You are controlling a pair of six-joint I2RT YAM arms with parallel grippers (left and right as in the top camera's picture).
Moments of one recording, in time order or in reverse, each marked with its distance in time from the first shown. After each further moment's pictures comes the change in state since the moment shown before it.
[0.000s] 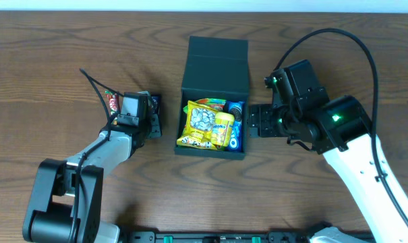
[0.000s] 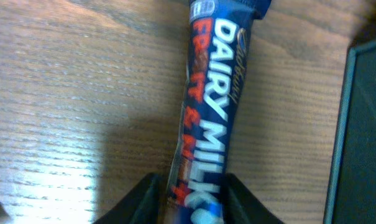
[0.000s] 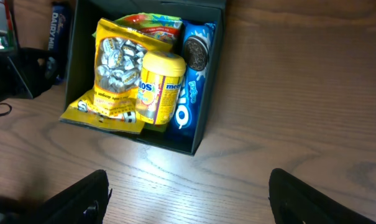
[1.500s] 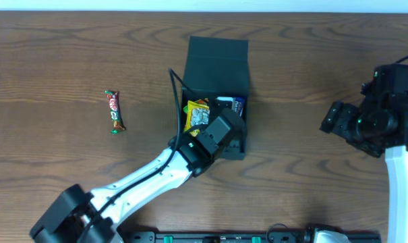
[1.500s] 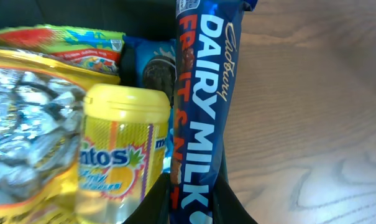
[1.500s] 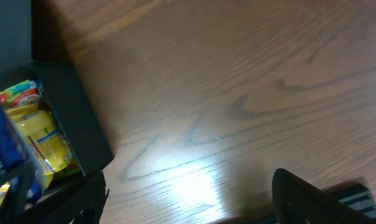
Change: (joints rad) left arm -0.681 -0.072 0.278 -0.130 -0.171 -0.416; right arm -0.576 -0.086 0.000 -0.187 0.041 -0.043
